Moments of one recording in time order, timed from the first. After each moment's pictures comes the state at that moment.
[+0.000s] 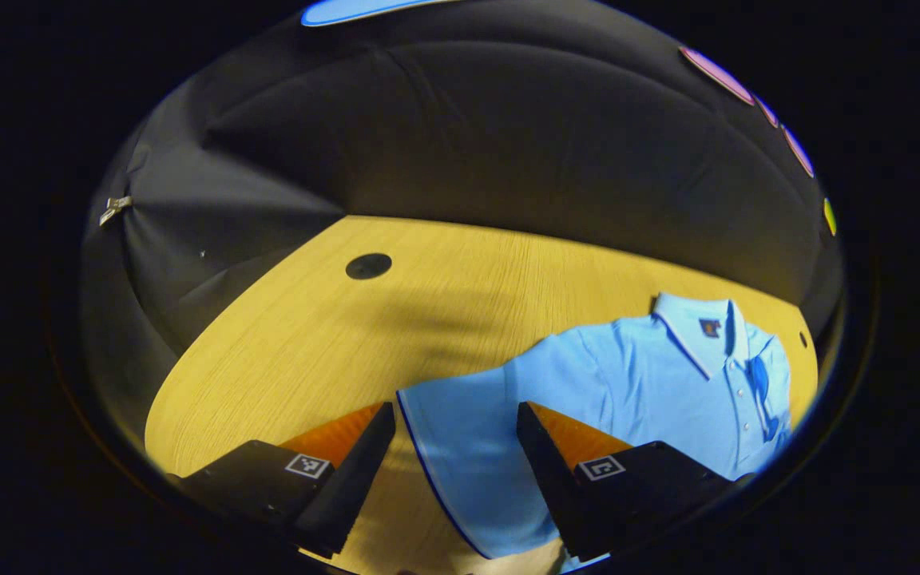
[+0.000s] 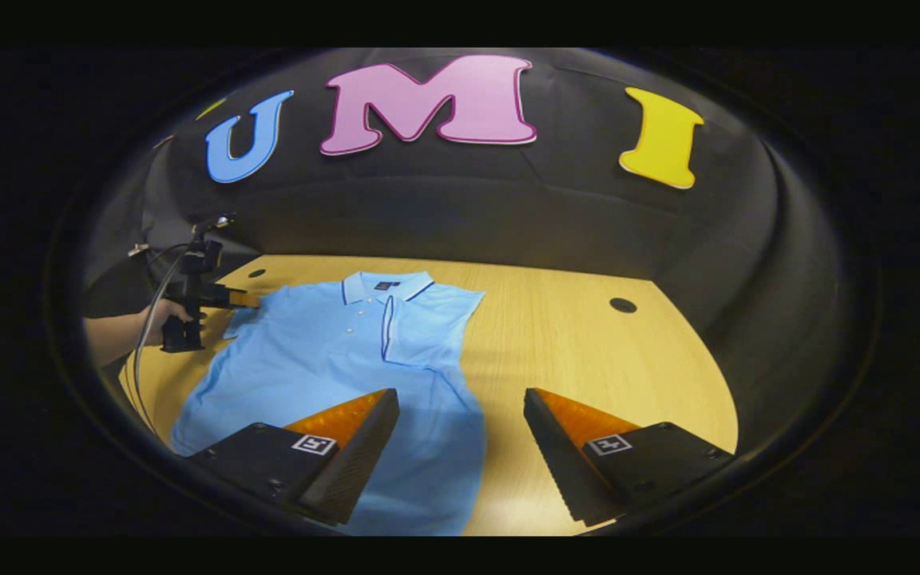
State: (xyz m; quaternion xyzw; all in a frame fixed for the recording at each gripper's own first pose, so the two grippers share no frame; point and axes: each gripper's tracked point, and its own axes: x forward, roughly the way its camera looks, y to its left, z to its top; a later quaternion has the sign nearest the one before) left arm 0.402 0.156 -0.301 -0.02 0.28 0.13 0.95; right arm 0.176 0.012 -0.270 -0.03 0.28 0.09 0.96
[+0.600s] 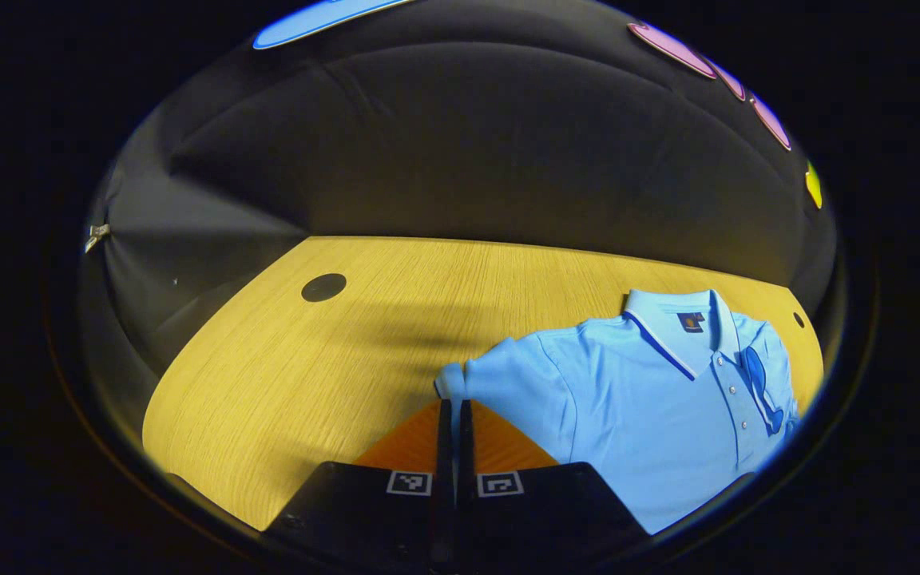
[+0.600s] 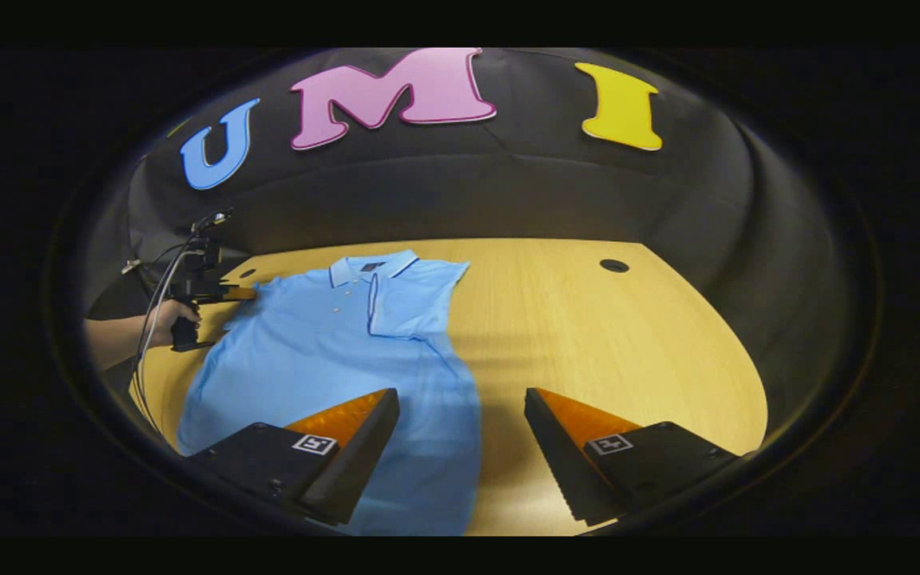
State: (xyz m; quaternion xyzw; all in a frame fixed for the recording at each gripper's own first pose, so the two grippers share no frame) left arm 0.424 0.127 -0.299 0.01 0.26 0.10 0.96; right arm 0.165 -0.022 -0.295 0.00 0.29 0.06 0.95
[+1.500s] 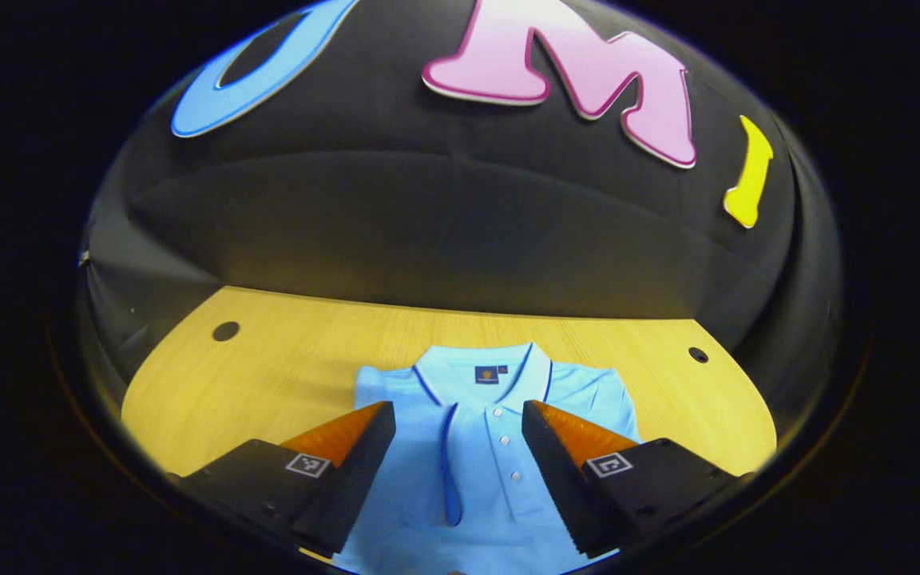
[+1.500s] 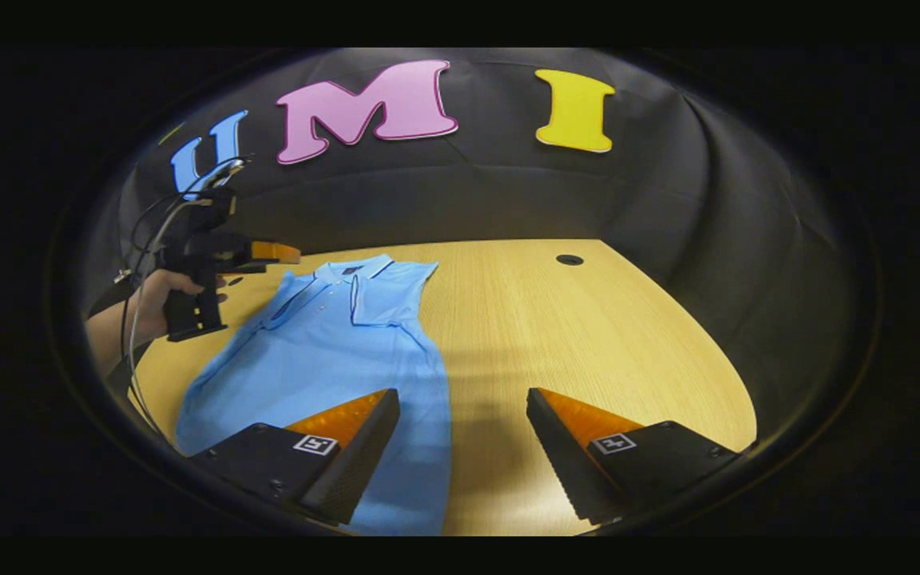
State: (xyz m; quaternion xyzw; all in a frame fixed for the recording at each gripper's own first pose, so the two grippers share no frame) left arm 0.363 -0.060 -0.205 0.00 0.18 -0.02 0.98; right arm 0.102 -0.043 -0.287 0.01 0.28 0.02 0.96
